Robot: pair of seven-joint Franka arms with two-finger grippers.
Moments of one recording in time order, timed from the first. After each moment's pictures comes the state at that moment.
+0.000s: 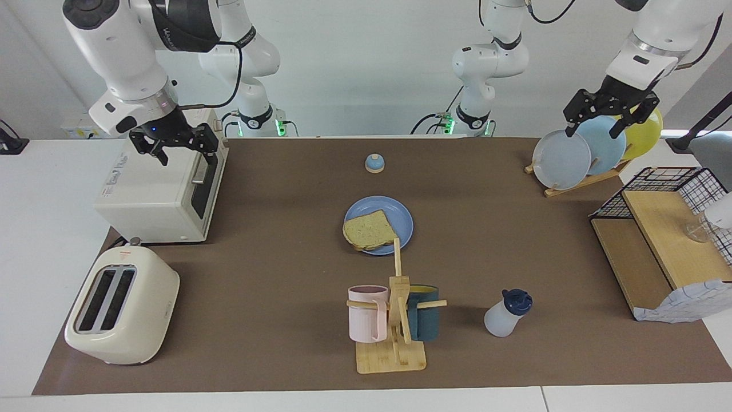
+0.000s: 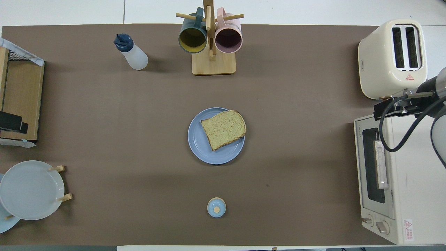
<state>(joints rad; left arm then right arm) -0.03 -0.08 -0.01 -1.57 0.01 1.41 0.08 0.01 -0.02 0.01 -1.66 -0.03 1.55 -0.01</state>
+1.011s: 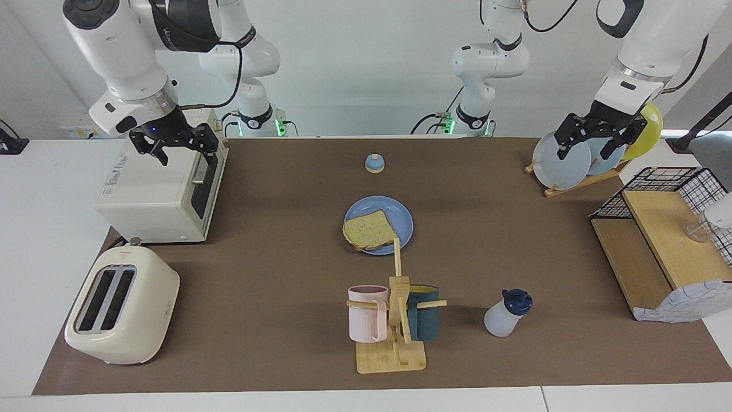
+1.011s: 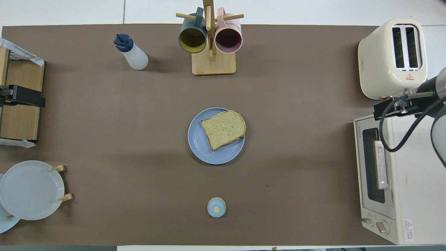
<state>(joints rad) -0.05 -0.04 0.00 -1.60 0.01 1.61 0.04 0.01 -0.02 0.01 -1.66 -0.03 1.55 -0.01</state>
